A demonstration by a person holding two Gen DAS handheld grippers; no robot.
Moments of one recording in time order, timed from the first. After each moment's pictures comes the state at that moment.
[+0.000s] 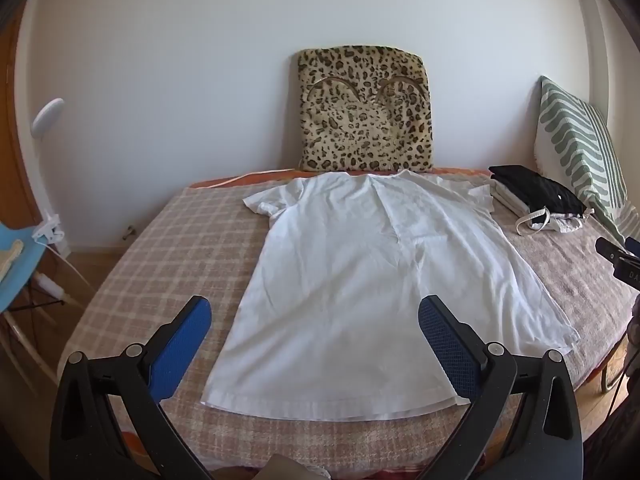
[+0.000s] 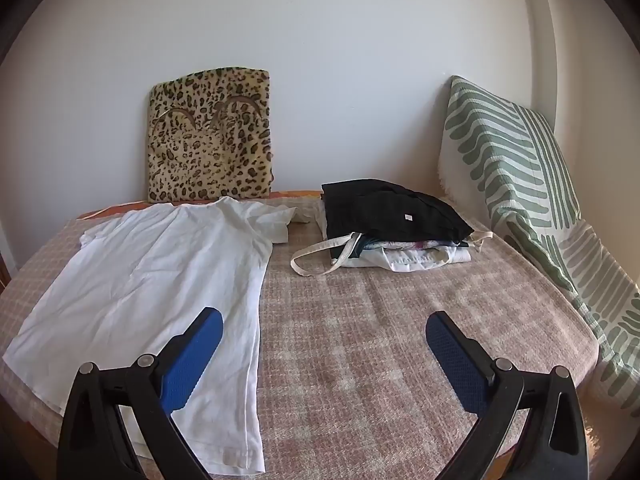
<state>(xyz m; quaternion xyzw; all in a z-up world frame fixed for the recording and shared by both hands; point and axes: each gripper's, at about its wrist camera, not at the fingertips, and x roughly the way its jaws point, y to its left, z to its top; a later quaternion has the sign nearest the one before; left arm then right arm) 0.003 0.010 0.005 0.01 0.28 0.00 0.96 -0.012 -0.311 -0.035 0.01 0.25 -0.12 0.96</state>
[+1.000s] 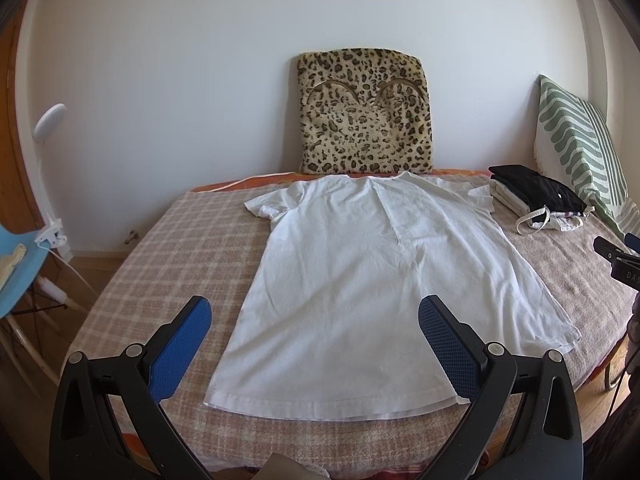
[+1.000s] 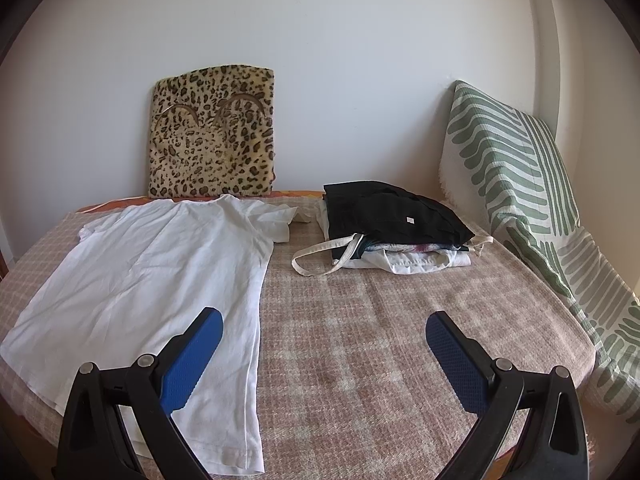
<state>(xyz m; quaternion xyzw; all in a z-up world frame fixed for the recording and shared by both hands) 0.001 0.009 0.006 0.02 0.28 0.00 0.96 -0.012 -0.306 -0.035 0.01 0.25 -0.12 0.96</state>
